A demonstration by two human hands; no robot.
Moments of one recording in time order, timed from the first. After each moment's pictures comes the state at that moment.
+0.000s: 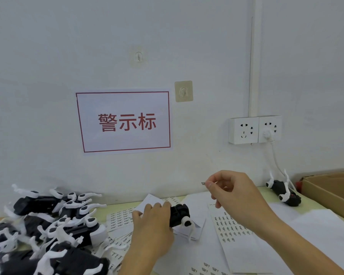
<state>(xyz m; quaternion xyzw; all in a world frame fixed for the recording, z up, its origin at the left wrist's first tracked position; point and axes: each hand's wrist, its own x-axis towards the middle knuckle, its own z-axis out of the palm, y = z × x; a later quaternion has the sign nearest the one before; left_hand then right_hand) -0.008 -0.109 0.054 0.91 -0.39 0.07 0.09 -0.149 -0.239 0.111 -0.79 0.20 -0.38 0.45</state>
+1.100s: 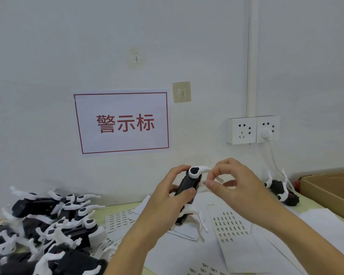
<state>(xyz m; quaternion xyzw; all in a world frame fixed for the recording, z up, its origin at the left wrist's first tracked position) -0.032 -0.109 0.109 0.67 -0.44 -0.16 0.58 -0.164 -0.241 0.129 -0.85 0.13 -0.37 0.35</state>
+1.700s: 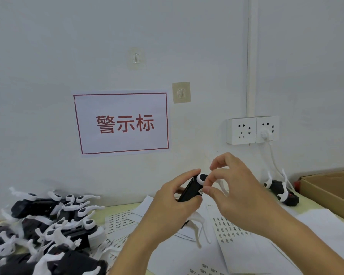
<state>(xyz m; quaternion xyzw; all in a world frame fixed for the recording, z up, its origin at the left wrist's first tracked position) -0.041 -0.110 0.111 0.66 -0.46 -0.15 0.57 -0.165 -0.237 0.127 -0.91 0.12 -0.36 0.17</state>
